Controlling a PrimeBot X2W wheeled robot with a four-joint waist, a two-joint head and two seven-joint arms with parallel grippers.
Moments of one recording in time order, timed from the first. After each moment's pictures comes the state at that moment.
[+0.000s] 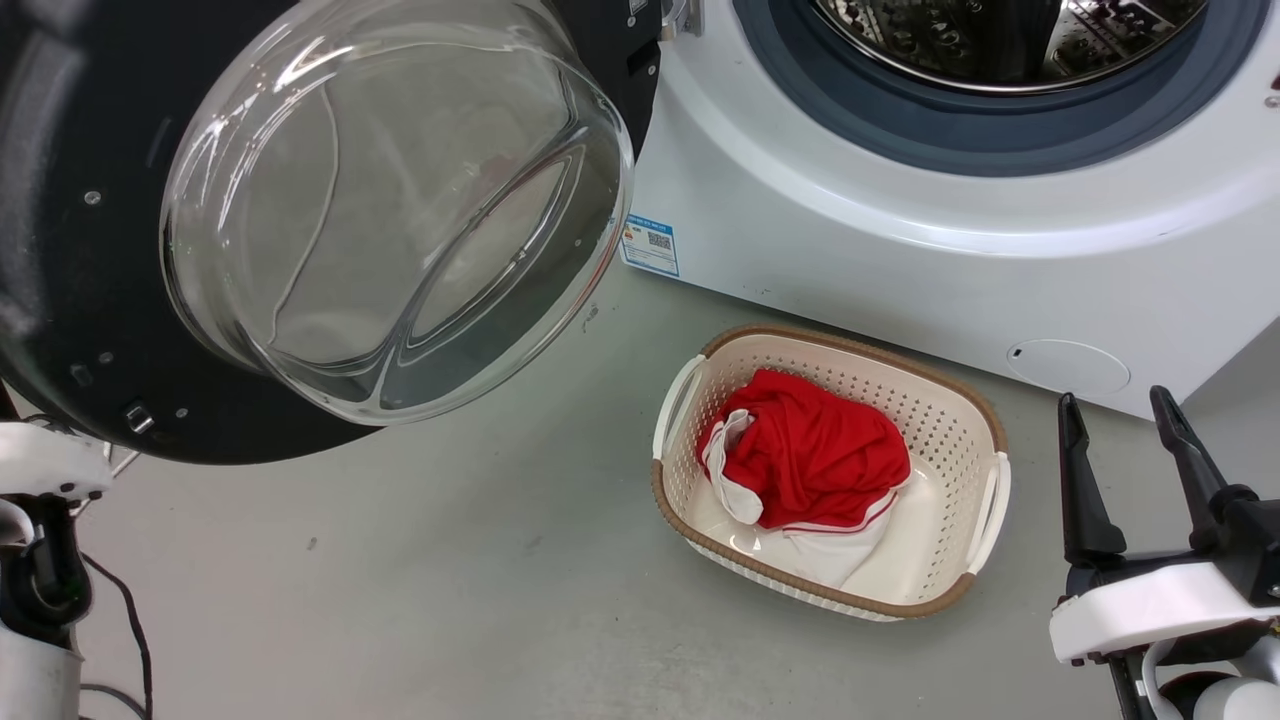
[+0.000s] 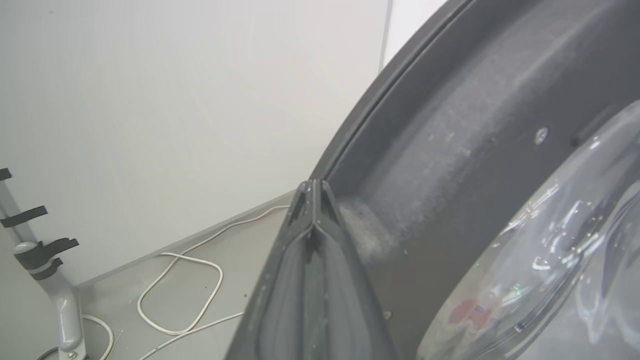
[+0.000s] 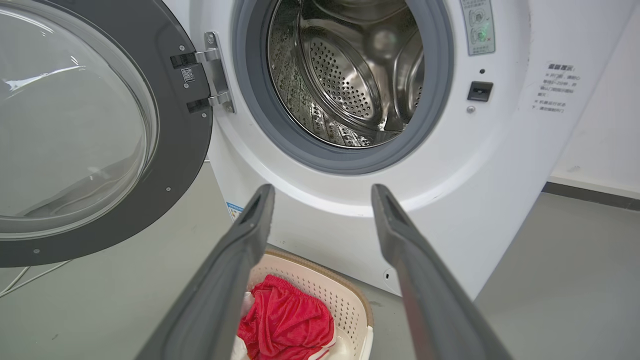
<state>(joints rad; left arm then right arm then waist) -0.38 0.48 0.10 0.42 -0.63 0.12 -0.26 -0.01 -0.05 -0.09 -0.12 0.03 0.13 -0.07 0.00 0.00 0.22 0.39</state>
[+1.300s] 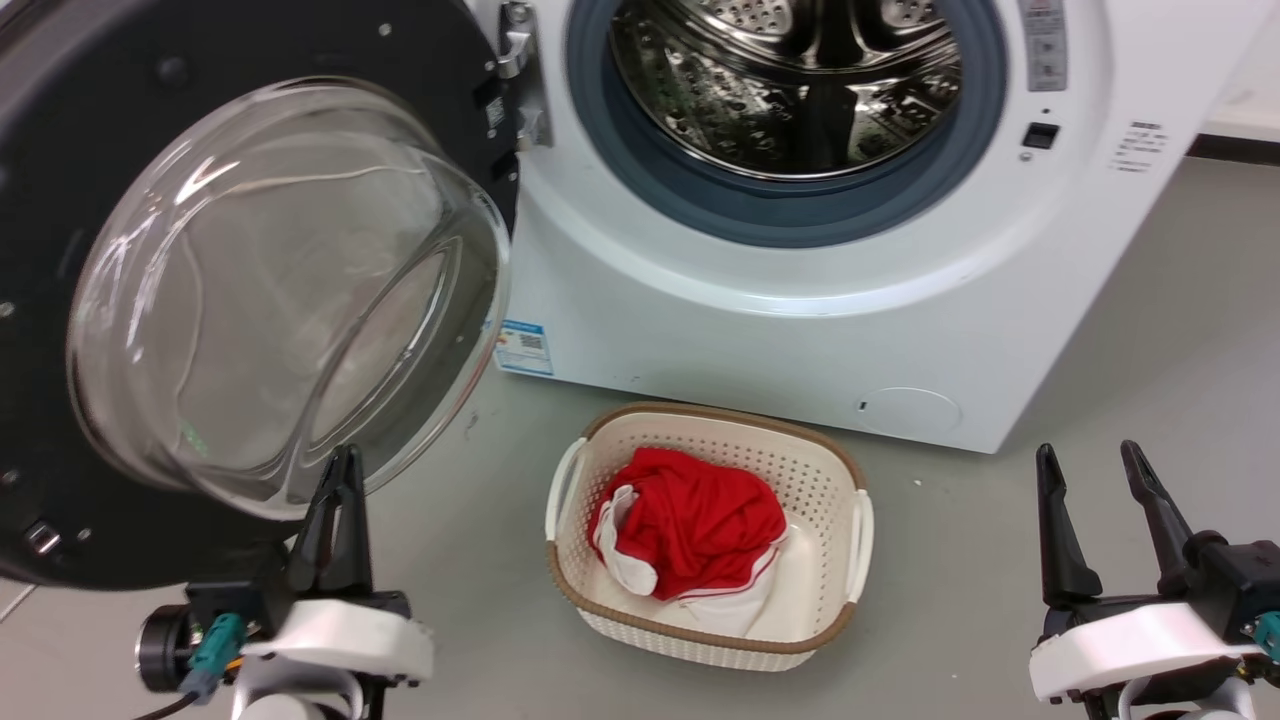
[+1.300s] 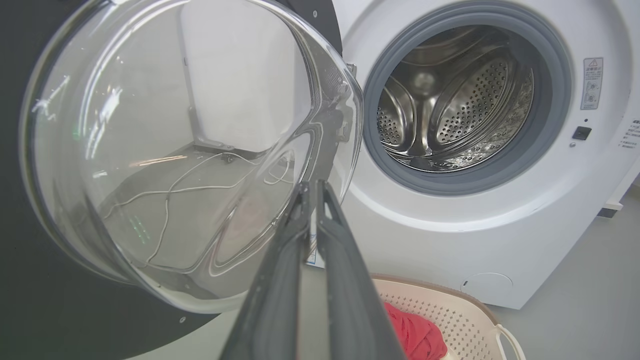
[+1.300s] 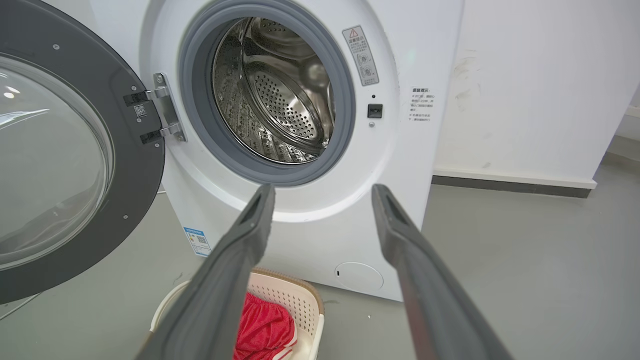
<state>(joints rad) -0.06 0.19 -0.10 0.13 -0.30 0.06 -0.26 0.02 -0.05 -0.07 0.00 0.09 0.13 -0.15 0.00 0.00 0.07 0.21</state>
